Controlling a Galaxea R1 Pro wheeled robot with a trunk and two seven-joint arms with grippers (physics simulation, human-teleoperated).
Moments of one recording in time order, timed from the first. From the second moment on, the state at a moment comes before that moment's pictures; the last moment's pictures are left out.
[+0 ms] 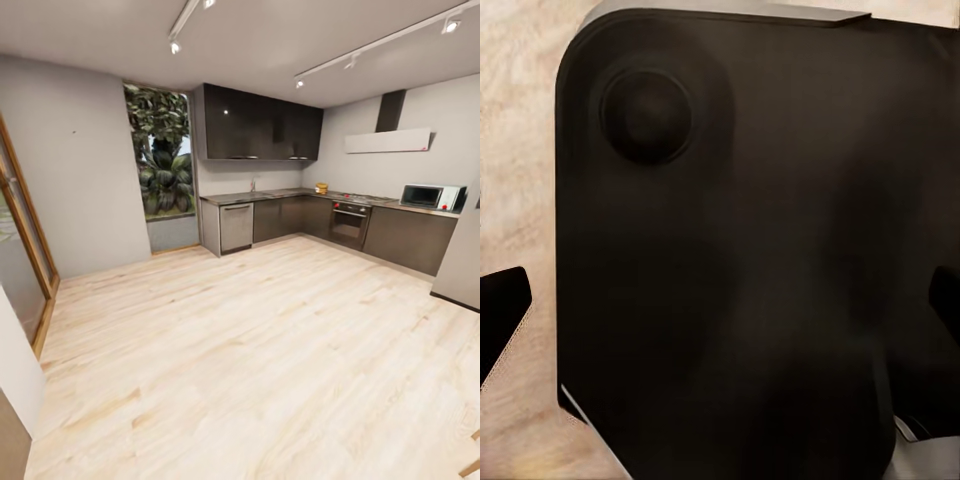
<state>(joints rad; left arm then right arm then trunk) 0.00 -0.03 -0.08 -0.04 0.20 0.04 0.01 0.00 0.00 0.21 0.01 -0.11 -0.08 -0.06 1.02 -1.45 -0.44</state>
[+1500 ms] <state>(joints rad) 0.00 -0.03 -0.07 -0.04 0.21 0.03 0.01 0.00 0.00 0.21 0.01 -0.10 -0.08 -0.06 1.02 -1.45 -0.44</state>
